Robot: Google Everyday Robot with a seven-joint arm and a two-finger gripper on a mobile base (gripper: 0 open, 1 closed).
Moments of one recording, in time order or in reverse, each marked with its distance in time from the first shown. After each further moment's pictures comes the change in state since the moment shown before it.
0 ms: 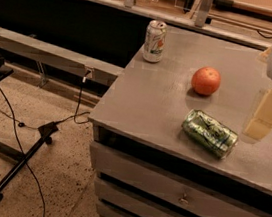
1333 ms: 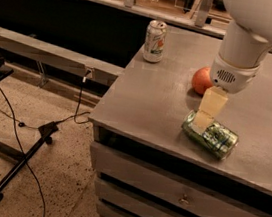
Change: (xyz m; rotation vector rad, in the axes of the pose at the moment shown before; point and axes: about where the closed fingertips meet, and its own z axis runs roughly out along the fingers) arm -0.017 -0.028 0.117 -0.185 0.227 0.311
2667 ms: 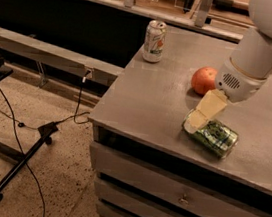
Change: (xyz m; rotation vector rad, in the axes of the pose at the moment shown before) arm -0.003 0.021 0.008 -0.144 -0.140 0.180
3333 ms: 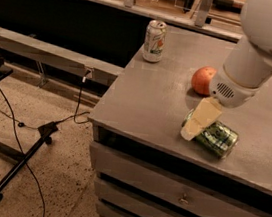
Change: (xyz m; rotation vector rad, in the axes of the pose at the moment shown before) arm -0.004 0.008 0.006 0.101 -0.038 -0.079
